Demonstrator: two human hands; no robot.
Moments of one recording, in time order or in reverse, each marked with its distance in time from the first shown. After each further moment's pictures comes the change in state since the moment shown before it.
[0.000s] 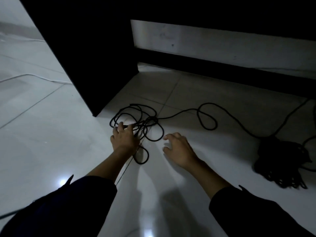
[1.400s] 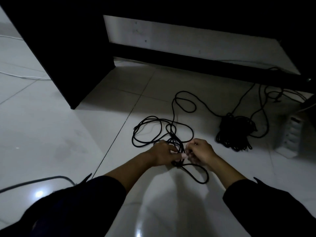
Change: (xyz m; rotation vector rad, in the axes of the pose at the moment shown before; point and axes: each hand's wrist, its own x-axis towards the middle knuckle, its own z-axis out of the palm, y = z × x) left_hand -0.127 0.105 0.039 -0.248 -0.646 0.727; right_hand -0.116 0.094 -0.037 0.636 0.201 0.622
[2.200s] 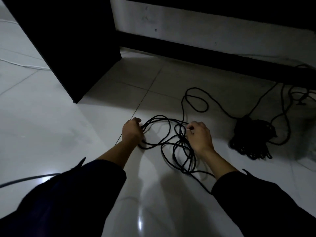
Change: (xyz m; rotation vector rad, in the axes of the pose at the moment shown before) left_hand 0.019 -0.092 -0.063 -0.204 0.665 -0.579; right_hand 0.056 -0.034 0.039 -0.445 0.240 -0.435
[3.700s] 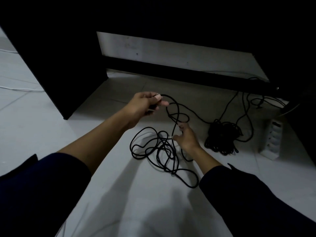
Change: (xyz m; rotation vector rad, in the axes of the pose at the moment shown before) left_hand -0.085 0.148 -0.089 -0.651 -0.462 0.324; right_hand -0.021 0.000 -0.043 0.307 -0.107 0.129
